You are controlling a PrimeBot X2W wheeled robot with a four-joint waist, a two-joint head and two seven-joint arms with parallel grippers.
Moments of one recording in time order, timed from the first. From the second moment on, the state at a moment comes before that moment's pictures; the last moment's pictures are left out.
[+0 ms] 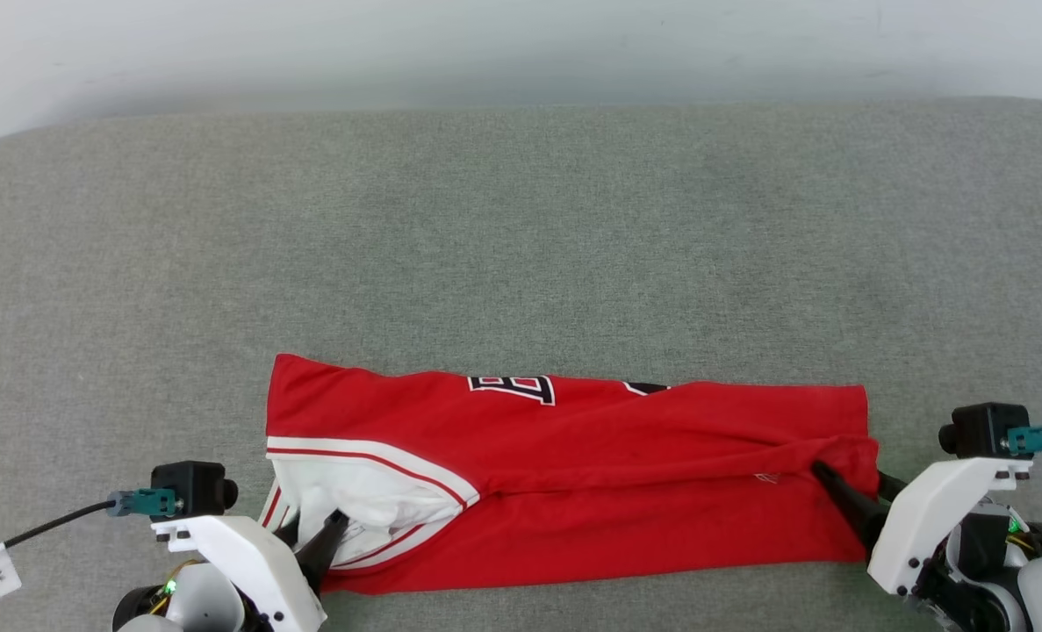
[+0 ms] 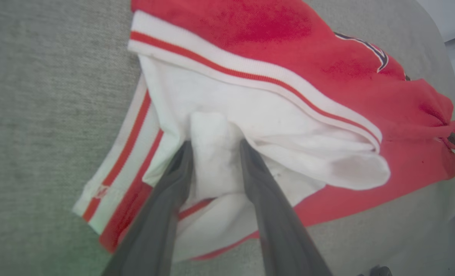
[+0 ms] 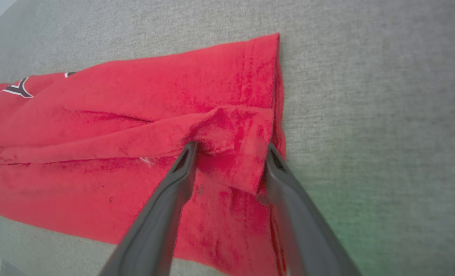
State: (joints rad) left arm -0.09 0.45 -0.34 0.14 -0.93 0.07 0.34; right arm -0.17 -0.25 0.06 0.32 0.58 0.13 0.46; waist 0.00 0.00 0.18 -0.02
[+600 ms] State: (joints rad) left arm -0.15 0.38 -0.29 0.02 -0.65 0.22 -0.12; right arm -0.13 -0.31 -0.07 0.12 0.54 0.13 0.43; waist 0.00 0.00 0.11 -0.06
